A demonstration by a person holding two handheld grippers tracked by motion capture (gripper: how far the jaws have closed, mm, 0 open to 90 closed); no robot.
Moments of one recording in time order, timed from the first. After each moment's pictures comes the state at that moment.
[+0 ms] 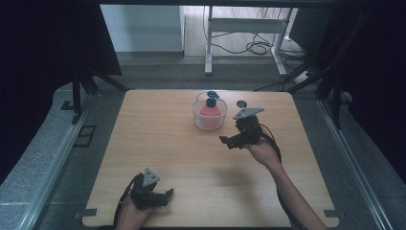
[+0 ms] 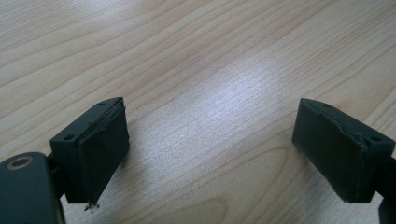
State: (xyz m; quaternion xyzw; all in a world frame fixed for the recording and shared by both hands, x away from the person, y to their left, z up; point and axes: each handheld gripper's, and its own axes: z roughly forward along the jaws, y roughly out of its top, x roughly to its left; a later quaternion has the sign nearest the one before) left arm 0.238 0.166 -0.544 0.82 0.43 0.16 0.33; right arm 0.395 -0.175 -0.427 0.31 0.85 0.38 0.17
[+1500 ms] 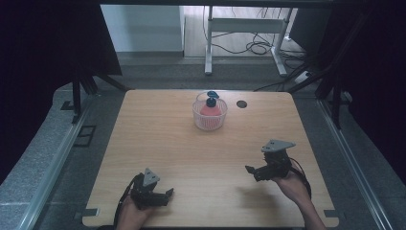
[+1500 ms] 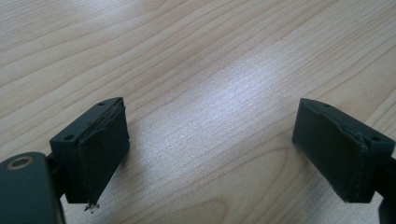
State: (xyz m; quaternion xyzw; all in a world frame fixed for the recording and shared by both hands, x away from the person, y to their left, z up) left arm 0.238 0.166 -0.544 0.82 0.43 0.16 0.33; right arm 0.312 -0.256 -0.467 0.34 0.85 0.36 0.18
